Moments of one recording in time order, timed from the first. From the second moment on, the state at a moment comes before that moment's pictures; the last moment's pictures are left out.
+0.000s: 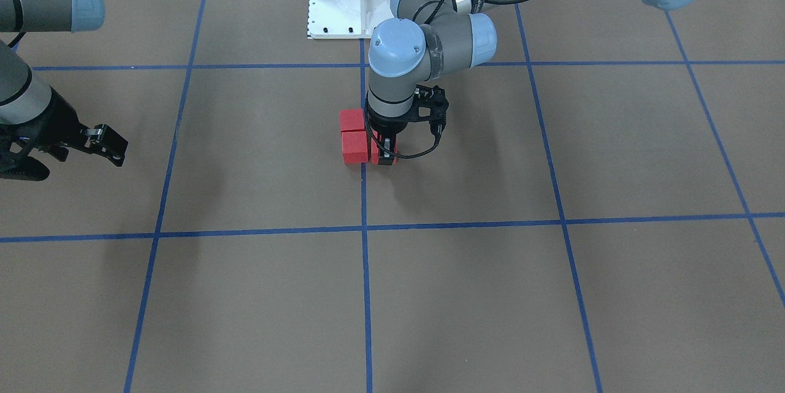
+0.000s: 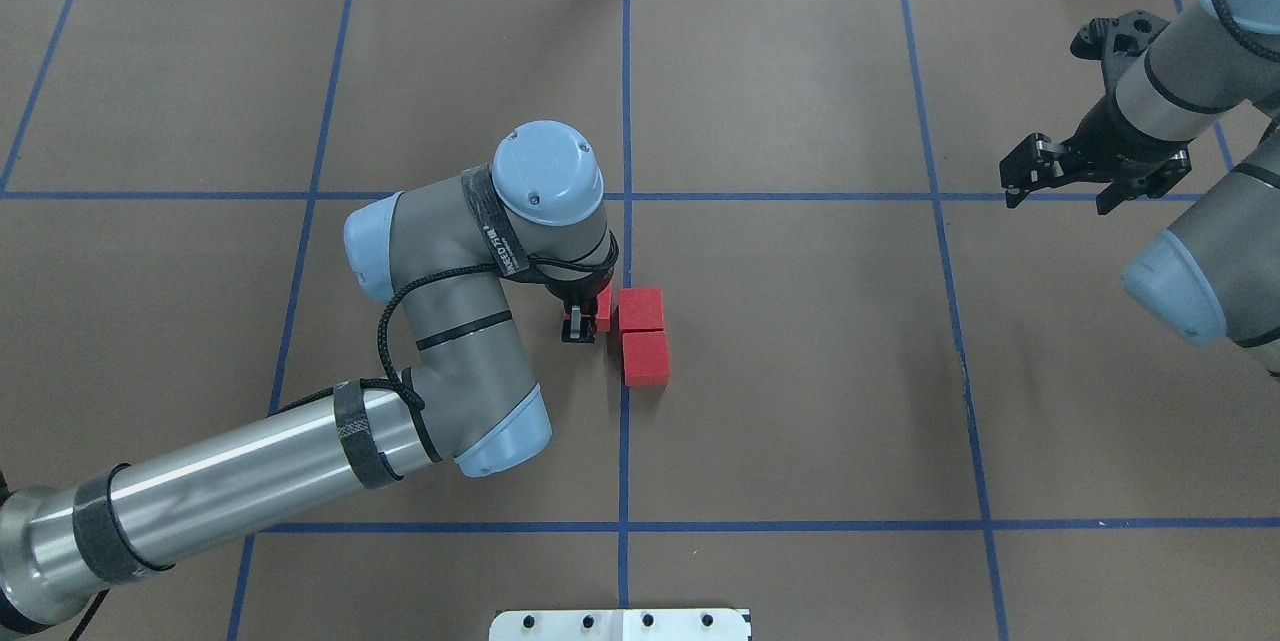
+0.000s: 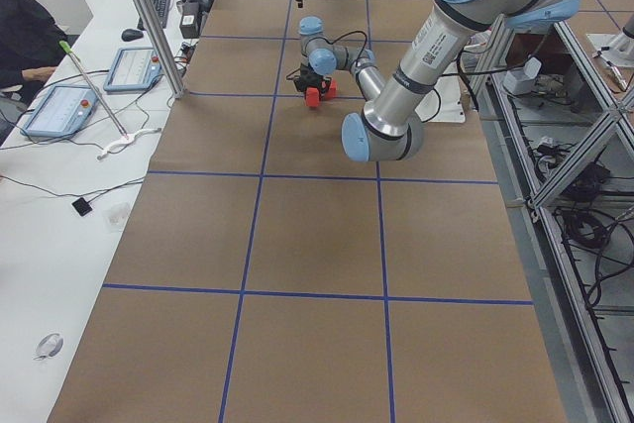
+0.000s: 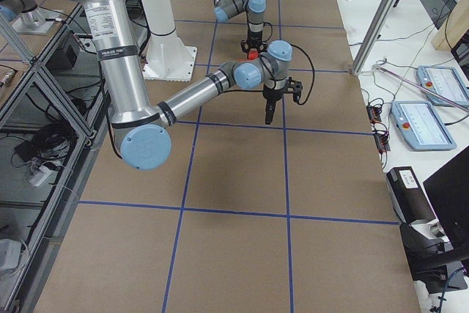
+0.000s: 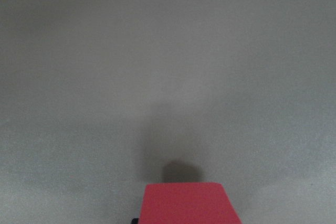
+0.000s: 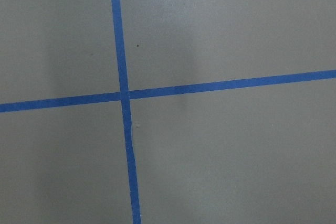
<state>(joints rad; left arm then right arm) -0.51 -2.41 -1.41 -1.68 -1.93 -2.73 1.00 -1.34 1.86 -1.65 2.16 0.82</state>
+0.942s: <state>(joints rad) -0.51 -2.41 -1.41 -1.68 -1.97 -2.73 1.00 -1.34 1.85 -1.65 2.16 0.82</state>
